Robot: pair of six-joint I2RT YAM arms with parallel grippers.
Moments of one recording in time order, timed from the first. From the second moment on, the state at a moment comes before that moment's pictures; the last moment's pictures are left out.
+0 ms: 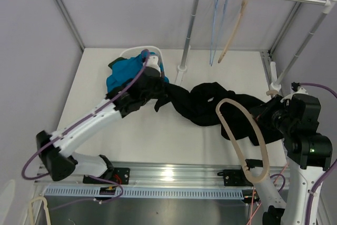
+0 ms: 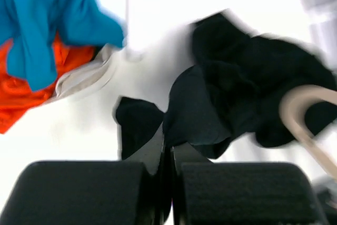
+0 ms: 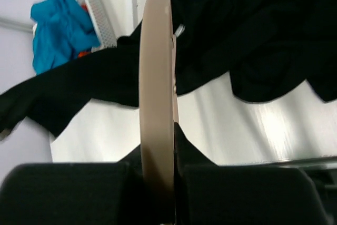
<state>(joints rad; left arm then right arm) -0.80 1.34 1.28 -0.54 -0.34 -0.58 -0.07 0.73 1.39 -1.26 -0.21 0.59</state>
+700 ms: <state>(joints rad) -0.66 1.55 2.32 -0.35 -0.24 -0.19 -0.08 1.26 1.65 -0.70 0.08 0.52</state>
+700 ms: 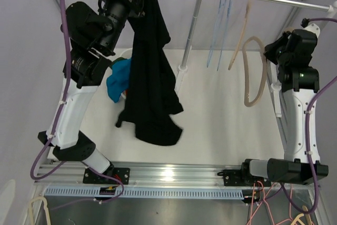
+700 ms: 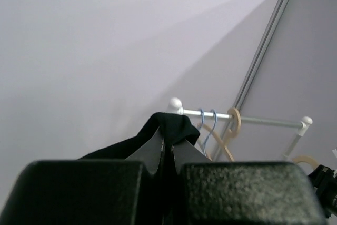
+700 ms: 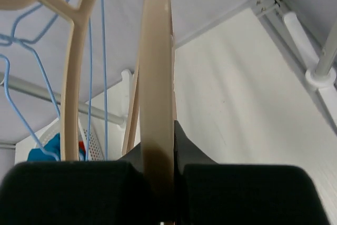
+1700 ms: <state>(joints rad) -0.20 1.89 2.49 0.17 -0.04 -0.37 -0.16 1.63 2.01 -0.44 -0.03 0.37</state>
